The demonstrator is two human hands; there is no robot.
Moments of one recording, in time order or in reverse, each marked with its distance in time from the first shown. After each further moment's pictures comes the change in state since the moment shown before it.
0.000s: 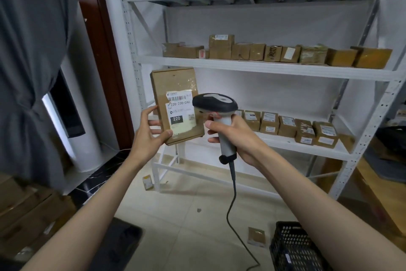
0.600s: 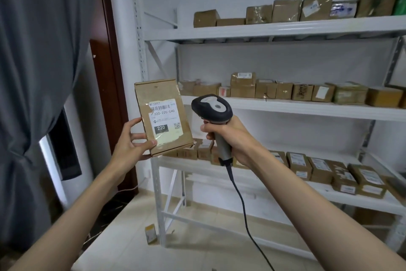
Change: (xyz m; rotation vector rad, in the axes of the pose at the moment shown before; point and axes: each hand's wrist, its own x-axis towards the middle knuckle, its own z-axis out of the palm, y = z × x) left_hand 0.210 -0.059 -0.136 -0.159 0.016 -0.058; right_hand 0.226 -0.039 0.099 -0.057 0.052 -0.055
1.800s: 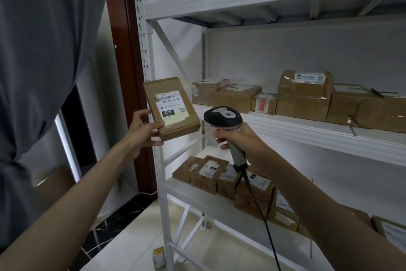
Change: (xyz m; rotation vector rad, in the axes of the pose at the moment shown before) left_hand 0.348 -0.111 0.090 -0.024 0.160 -0.273; right_hand 0.400 0.151 -0.093 -0.041 -0.206 0.101
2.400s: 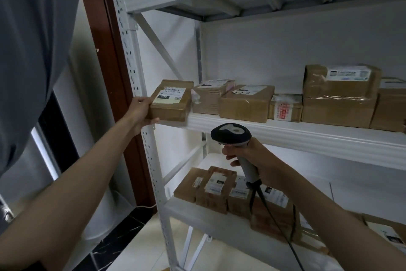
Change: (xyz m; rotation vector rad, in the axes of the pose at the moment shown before) left_hand 0.183 0.026 0.005 0.018 0.016 -0.057; right_hand 0.100 0.057 -0.010 0.086 -0.009 0.051
